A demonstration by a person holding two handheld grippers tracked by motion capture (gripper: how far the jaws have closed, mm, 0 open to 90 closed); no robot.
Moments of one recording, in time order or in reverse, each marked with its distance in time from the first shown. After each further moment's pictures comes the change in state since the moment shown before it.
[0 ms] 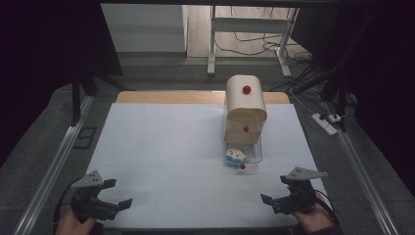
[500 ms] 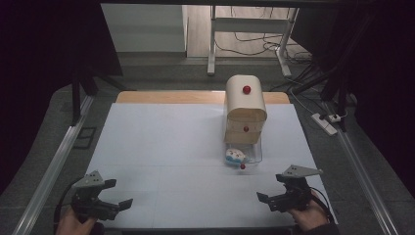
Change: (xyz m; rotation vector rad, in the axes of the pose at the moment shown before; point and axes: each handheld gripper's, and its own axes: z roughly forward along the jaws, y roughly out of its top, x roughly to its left) left arm 0.000 0.000 0.001 0.005 0.001 0.004; right arm 0.001 0.006 0.010 -0.007 0.035 0.008
